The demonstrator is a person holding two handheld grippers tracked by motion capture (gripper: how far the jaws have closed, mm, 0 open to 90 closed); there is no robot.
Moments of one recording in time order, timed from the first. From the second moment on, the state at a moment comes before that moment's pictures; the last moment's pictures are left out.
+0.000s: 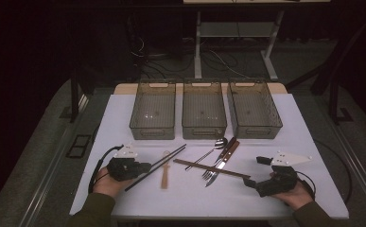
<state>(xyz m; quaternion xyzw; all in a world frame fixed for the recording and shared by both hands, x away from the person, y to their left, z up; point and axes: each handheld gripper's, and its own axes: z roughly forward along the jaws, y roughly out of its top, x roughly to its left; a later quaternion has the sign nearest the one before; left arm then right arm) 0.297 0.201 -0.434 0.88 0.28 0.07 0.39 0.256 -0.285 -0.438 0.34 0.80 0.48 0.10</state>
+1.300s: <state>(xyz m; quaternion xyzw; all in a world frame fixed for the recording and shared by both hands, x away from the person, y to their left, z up) 0.304 0.190 -0.406 0.87 0.29 0.06 0.41 0.254 -0.287 -0.433 0.34 0.79 0.50 0.11</state>
